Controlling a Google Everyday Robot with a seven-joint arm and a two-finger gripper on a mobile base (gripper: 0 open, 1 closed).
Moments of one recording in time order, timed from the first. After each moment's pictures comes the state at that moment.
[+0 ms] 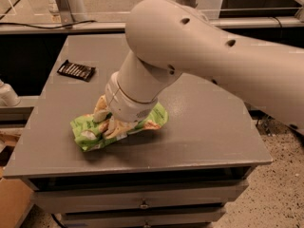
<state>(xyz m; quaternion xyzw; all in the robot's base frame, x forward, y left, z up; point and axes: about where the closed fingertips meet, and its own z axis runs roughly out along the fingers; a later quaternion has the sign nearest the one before) 0.428 0.090 0.856 -0.86 0.43 0.09 0.24</state>
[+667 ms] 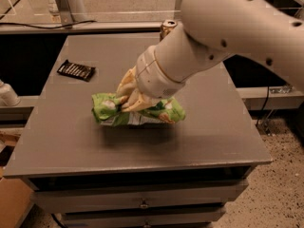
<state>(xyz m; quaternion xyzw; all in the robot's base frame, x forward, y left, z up) 0.469 0.053 0.896 -0.80 0.50 0.11 0.33</state>
